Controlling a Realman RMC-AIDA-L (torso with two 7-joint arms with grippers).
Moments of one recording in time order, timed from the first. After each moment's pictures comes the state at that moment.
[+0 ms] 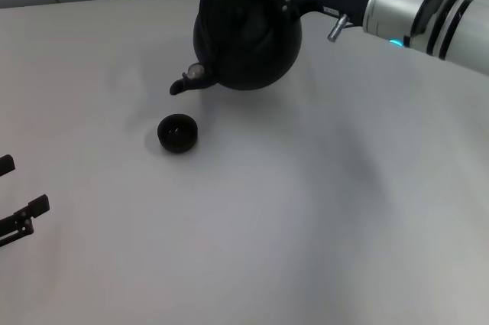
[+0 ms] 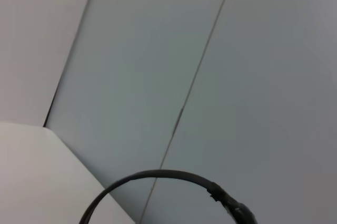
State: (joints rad) left arm -0.17 -1.94 0.86 0.56 1.60 1.56 -0.92; right arm 0.75 2.07 -0.94 -0.35 -1.33 -1.03 0.57
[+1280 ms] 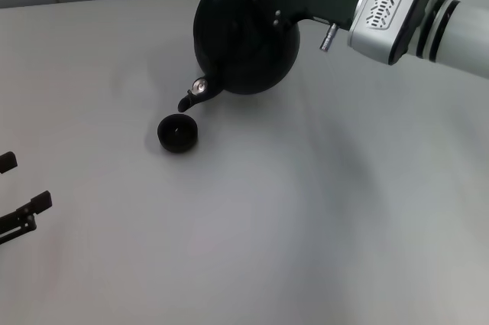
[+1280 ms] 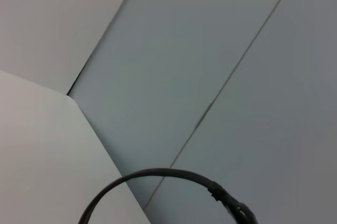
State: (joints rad) left arm -0.17 -1.94 0.86 0.56 1.60 1.55 -0.93; right arm 0.76 2.08 -0.95 -0.35 -1.36 -1.01 0.39
